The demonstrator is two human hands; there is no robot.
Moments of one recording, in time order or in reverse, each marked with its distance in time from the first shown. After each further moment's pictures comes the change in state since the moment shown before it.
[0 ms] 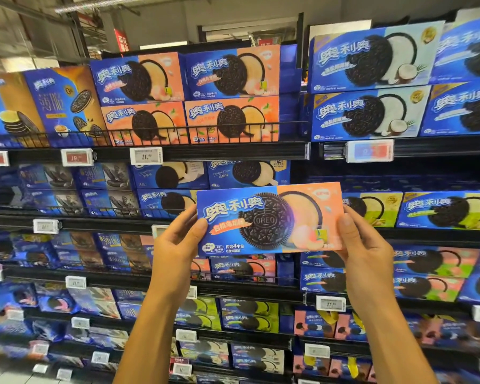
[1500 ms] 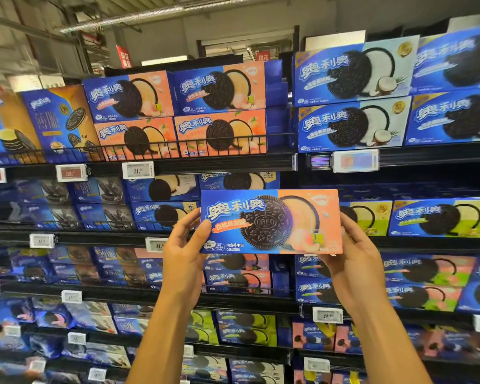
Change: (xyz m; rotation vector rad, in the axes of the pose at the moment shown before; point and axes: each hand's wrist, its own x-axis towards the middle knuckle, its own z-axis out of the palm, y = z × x) left_hand 0.008 -0.006 0.040 -0.128 0.062 -0.023; right_hand 0.034 0.015 -0.019 0.315 0.005 0.231
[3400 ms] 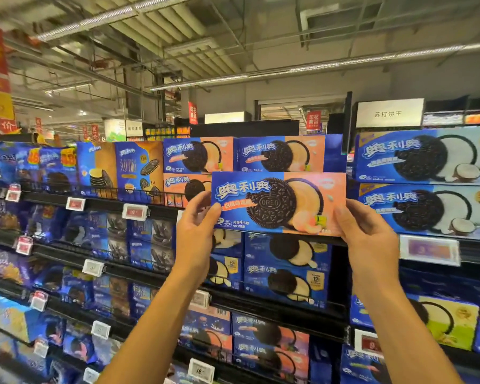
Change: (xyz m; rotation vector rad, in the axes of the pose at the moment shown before) left_hand 0.108 0.087 0.003 0.227 0.113 0.339; right_hand 0.085 -0.043 0.133 -0.242 -0.150 -0.408
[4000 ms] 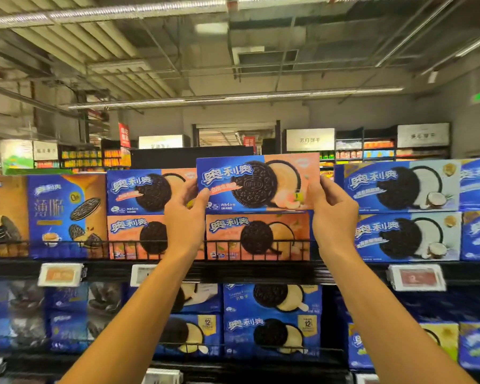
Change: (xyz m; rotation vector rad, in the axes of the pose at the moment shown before) left_hand 0.144 -0.018 0.038 0.072 -0.115 0.220; right_hand 0.097 0.000 0.084 -0.243 0.218 -0.230
